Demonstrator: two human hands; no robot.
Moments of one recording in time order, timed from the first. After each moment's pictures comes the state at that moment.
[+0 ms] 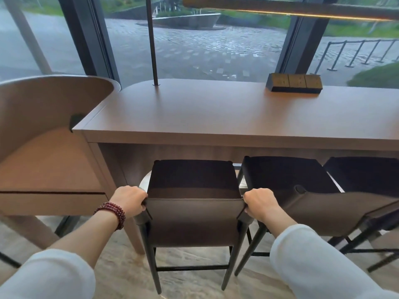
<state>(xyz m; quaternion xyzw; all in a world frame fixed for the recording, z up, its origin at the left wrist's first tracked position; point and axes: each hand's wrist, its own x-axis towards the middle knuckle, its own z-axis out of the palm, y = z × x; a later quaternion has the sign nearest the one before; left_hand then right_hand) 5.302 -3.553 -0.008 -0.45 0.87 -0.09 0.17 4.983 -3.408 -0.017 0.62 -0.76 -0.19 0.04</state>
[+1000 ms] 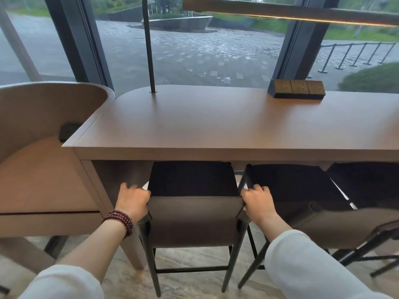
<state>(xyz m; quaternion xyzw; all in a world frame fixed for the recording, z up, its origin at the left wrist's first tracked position) 5.282 -3.613 -0.020 -0.49 0.85 -0.14 0.12 4.981 -3.468 -0.036 0.58 -0.80 -0.11 0.10</state>
